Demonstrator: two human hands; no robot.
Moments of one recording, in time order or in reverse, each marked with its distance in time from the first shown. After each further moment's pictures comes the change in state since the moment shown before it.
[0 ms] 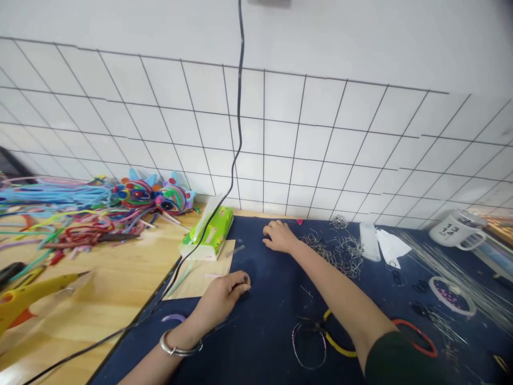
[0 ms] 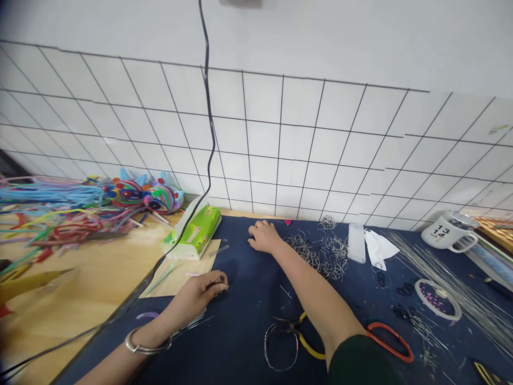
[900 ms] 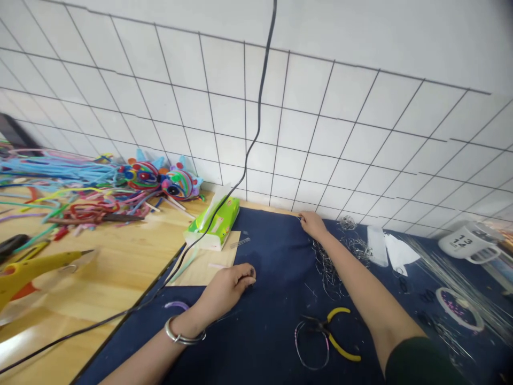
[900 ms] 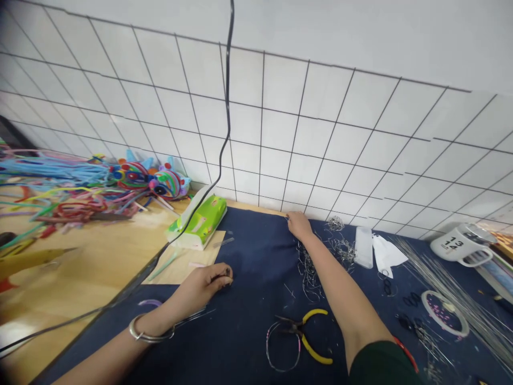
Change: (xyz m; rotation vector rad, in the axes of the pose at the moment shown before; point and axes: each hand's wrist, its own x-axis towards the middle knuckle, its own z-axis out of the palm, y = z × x) left_hand 0.003 -0.007 -0.002 -0.011 0.000 0.004; right_hand -0.013 0.096 0.005 -0.019 0.091 0.205
